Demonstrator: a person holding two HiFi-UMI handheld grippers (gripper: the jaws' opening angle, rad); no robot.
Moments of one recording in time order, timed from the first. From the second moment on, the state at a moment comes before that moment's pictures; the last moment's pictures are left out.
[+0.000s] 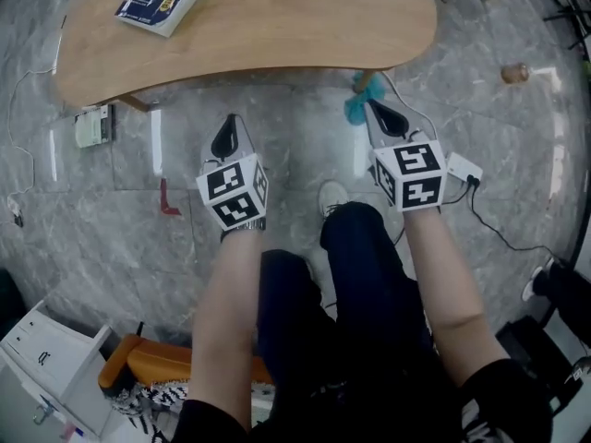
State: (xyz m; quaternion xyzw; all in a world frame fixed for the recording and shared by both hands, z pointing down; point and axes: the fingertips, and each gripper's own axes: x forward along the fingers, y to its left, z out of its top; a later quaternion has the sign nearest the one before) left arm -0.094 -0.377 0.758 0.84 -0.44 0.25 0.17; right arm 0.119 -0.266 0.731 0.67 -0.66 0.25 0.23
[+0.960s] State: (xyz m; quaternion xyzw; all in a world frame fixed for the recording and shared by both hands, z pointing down) left arm -0.184 -0.170 0.338 0.89 -0.32 0.26 0.20; right arm -0.059 -0.150 0.318 0.59 -0.75 0.24 0.19
